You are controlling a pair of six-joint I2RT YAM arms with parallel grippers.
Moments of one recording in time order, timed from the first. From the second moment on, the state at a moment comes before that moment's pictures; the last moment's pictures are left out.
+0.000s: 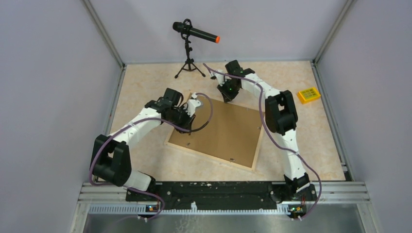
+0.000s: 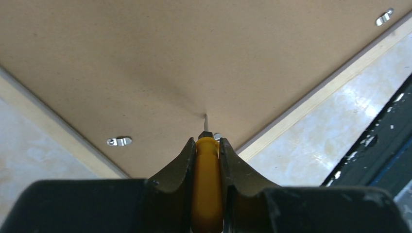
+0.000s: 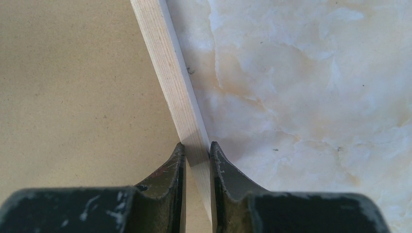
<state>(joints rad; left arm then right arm) -0.40 1.46 1.03 -0.68 0.44 0.42 0.46 2.36 2.01 -0.75 -0.26 -0.44</state>
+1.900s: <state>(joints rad) -0.38 1.90 1.46 -0.35 0.11 0.03 0.39 2.35 1.95 -0.75 -0.53 -0.39</state>
